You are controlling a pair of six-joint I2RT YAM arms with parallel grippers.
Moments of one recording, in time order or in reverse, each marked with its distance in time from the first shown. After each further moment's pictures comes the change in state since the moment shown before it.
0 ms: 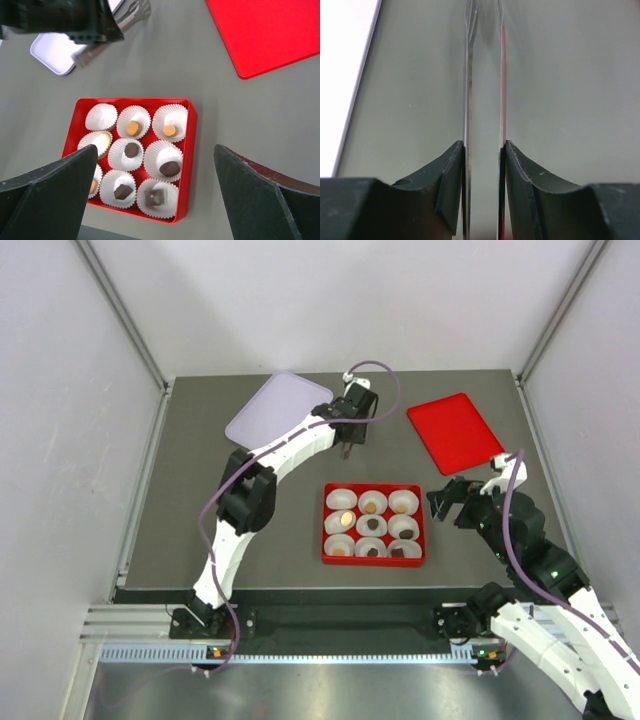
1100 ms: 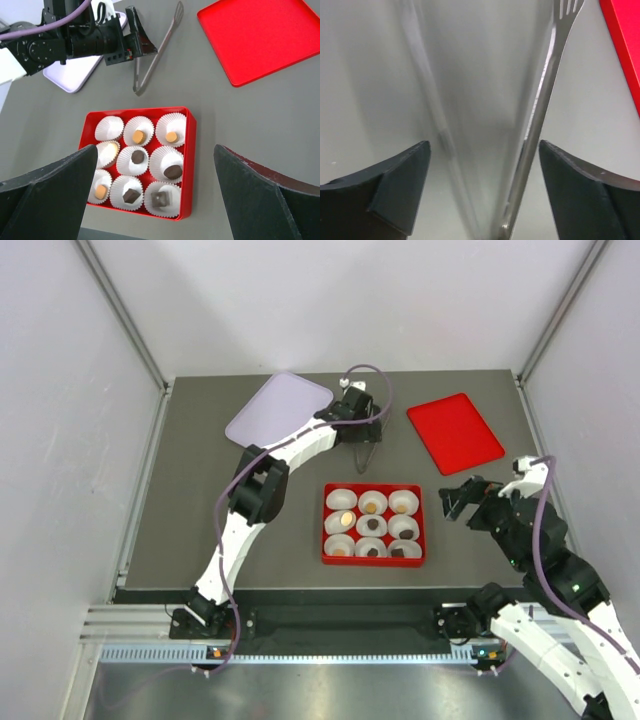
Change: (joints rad) left arm 0.059 0.194 0.073 0.193 0.172 -0.129; right arm 0.000 -0.040 0.087 -0.075 0.040 0.030
